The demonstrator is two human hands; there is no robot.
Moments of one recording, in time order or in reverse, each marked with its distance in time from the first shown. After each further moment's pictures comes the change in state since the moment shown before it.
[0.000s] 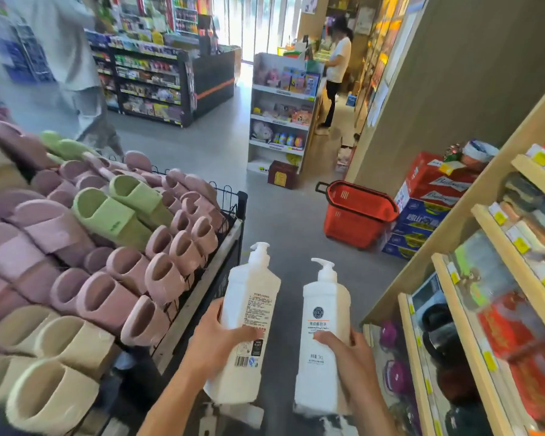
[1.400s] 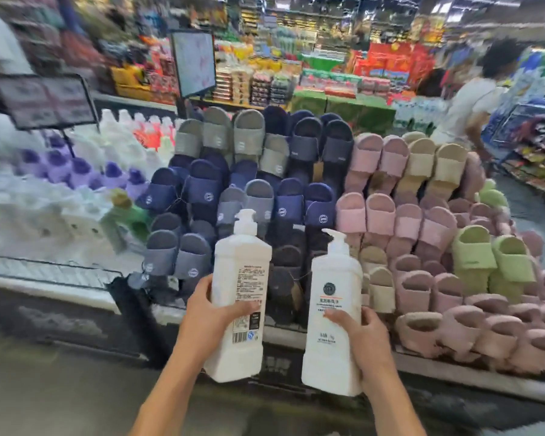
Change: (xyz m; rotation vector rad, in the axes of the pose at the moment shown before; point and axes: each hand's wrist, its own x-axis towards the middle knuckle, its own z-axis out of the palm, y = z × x) left_hand -0.415 -0.096 -0.052 -0.538 1.517 -0.209; right_hand -0.220 0.014 0.180 -0.449 -1.366 -0.259
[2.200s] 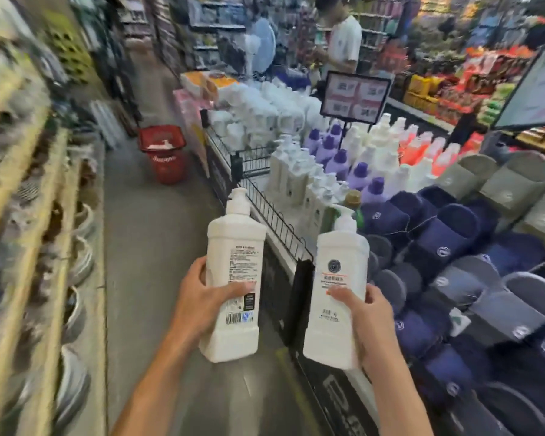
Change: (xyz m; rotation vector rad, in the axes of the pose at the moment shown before) left_hand -0.052 -0.024 -0.198 -0.262 0.969 -0.098; right_hand 0.045 -0.021 0.316 -0.328 -0.872 -0.054
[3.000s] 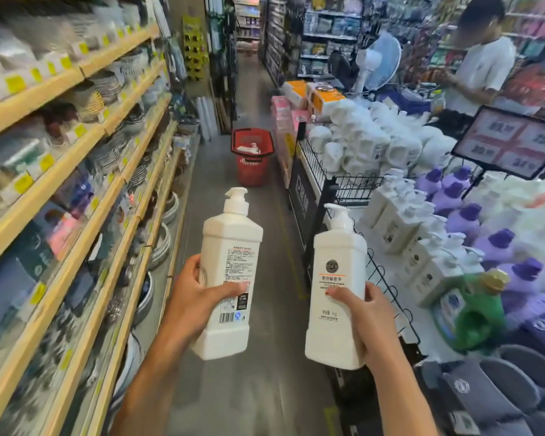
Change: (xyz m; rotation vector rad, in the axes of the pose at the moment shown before) left_hand 0.153 0.014 -0.197 -0.016 0.325 -0.007; right_hand 0.097 -0.050 0.276 -0.185 -0.337 -0.045
